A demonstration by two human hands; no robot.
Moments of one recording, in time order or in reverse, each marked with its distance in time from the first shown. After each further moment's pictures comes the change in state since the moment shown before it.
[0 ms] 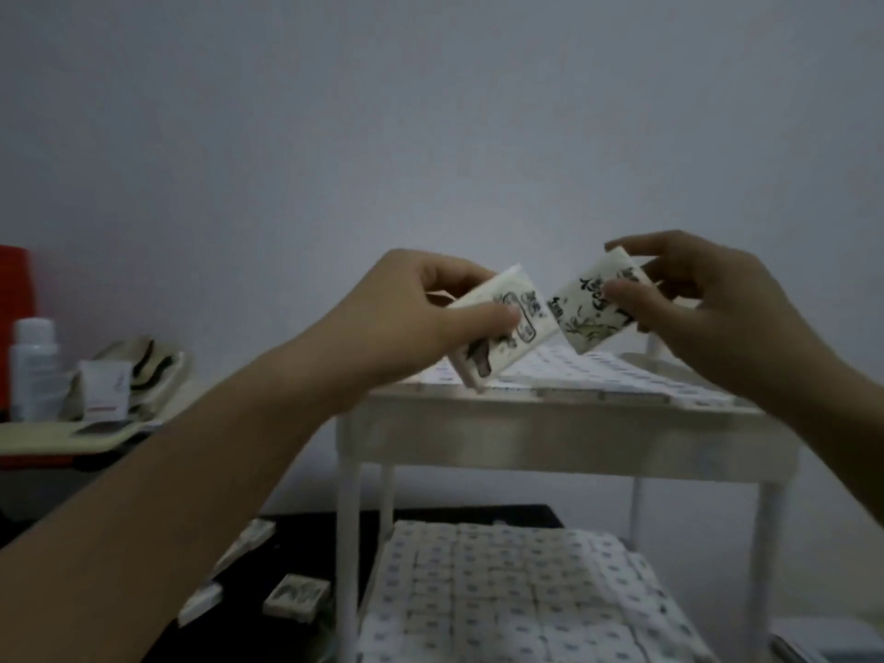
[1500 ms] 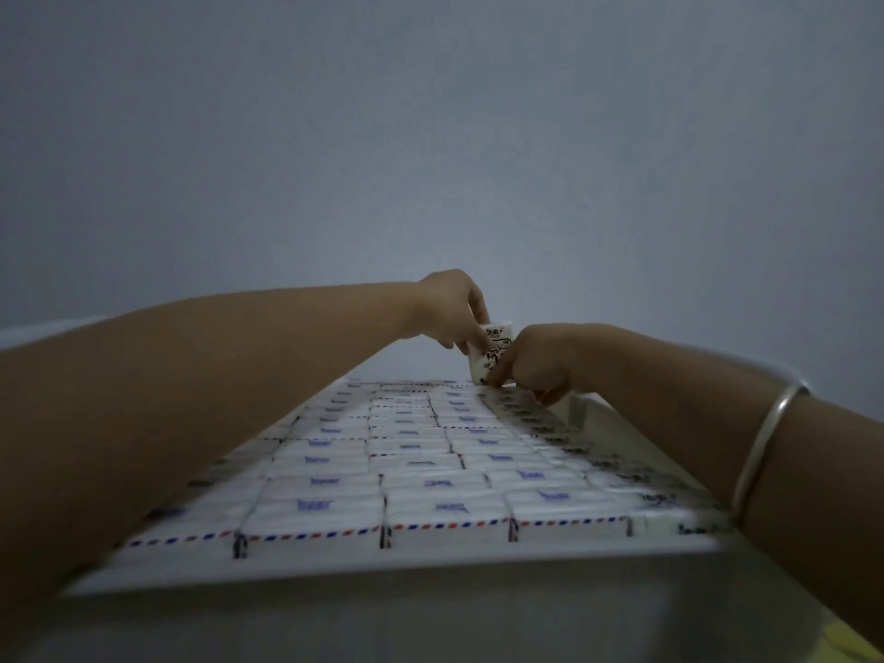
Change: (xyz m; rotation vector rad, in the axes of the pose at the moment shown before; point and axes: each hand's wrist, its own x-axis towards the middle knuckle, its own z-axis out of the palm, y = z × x) left_hand 0.273 -0.111 0.135 0.391 -0.347 -0.078; right_hand 0.136 0.155 0.081 -0.437 -0.658 0.707
